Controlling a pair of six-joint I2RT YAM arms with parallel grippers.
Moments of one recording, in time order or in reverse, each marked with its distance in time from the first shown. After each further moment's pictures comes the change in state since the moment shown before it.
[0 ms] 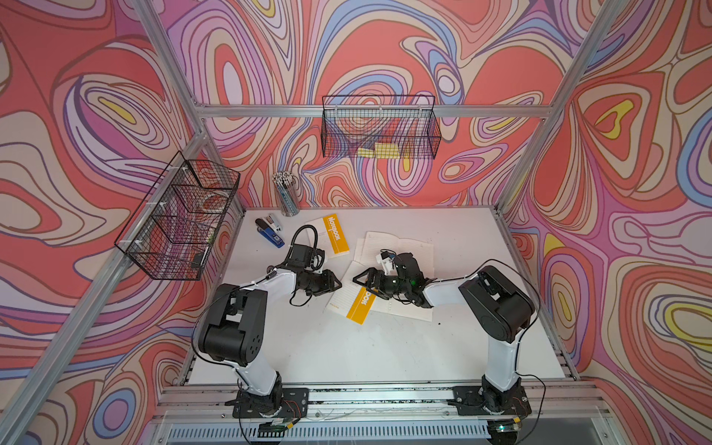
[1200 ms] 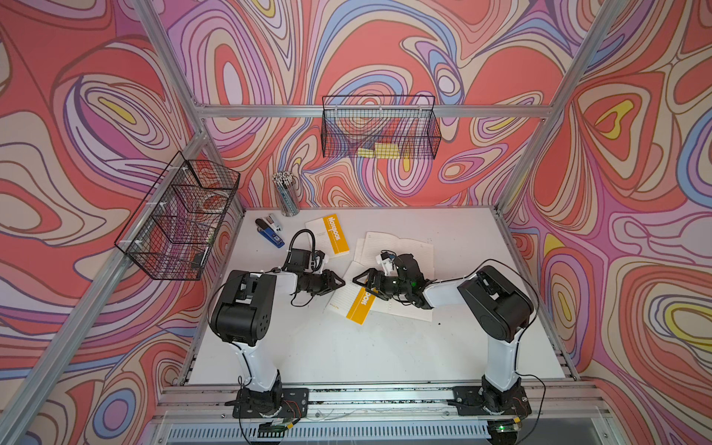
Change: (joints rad) left arm 0.044 0.143 -0.048 0.270 0.183 -0.065; right arm 0.000 0.005 -0.012 0.032 -0.011 0.015
